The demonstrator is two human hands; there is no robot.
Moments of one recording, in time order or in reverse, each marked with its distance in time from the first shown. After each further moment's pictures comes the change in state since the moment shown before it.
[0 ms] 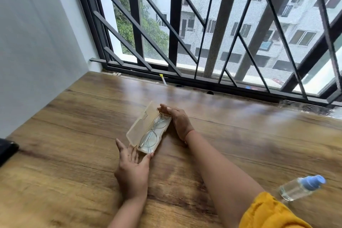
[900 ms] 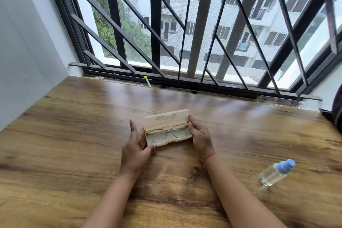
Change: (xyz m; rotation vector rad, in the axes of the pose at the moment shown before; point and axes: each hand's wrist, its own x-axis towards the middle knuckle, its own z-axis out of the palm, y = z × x) left_hand 0.035 -0.005 0.023 0.342 -0.574 0.116; right_hand -0.089 -0.005 -0.066 -0.091 0.345 -0.118
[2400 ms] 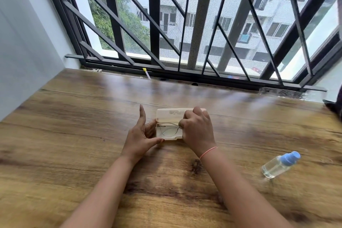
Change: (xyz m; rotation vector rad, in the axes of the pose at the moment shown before) left_hand 0.025 -0.008 -0.001 -0.151 -0.297 0.032; right_hand -0.022 -0.035 0.018 -1.550 0.053 -0.608
